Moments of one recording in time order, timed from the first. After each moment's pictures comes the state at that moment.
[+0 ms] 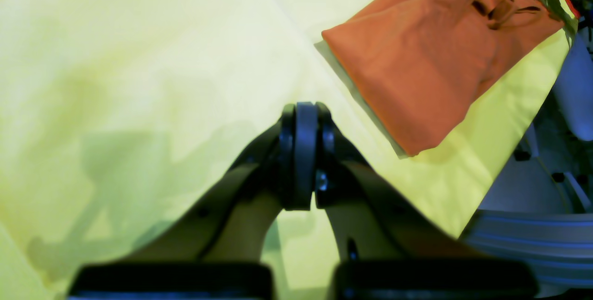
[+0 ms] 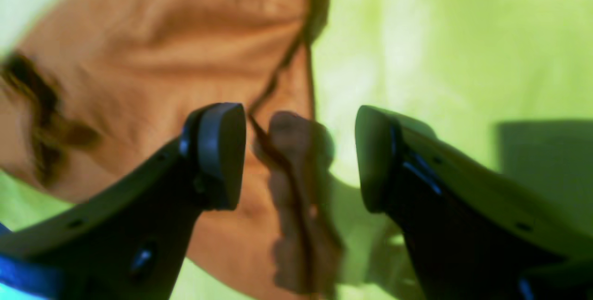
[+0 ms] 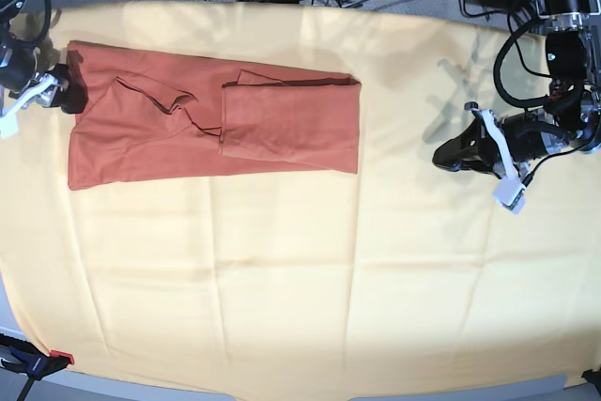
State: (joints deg) left arm -0.6 -32.5 -11.6 94.3 -69.3 -42.6 70.1; right arm -12.6 22.7 40.2 86.2 56.7 34.0 -71.6
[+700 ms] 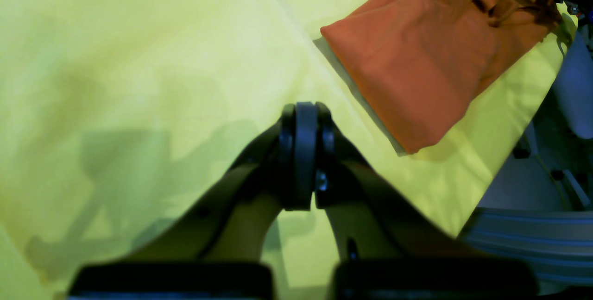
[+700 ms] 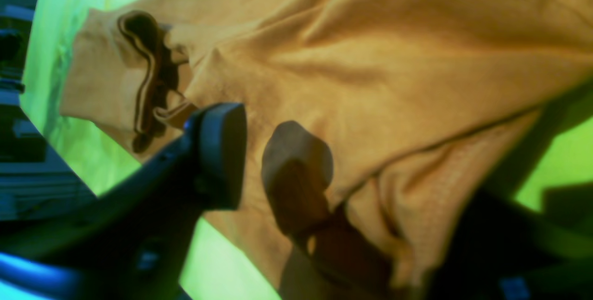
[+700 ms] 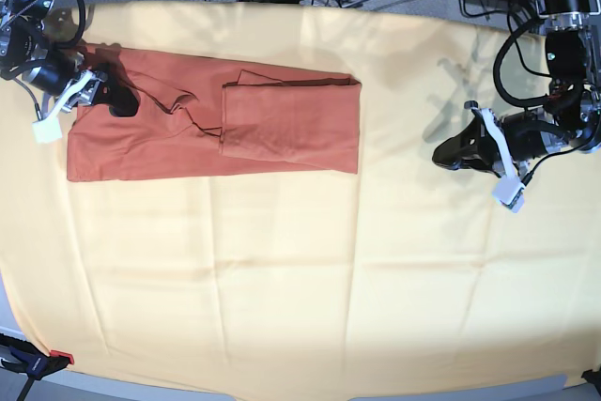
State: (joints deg) left arm -0.5 -32.5 -11.6 94.3 -69.3 -42.6 70.5; right arm -12.5 19.9 31.9 86.2 64.5 41.0 -74.1
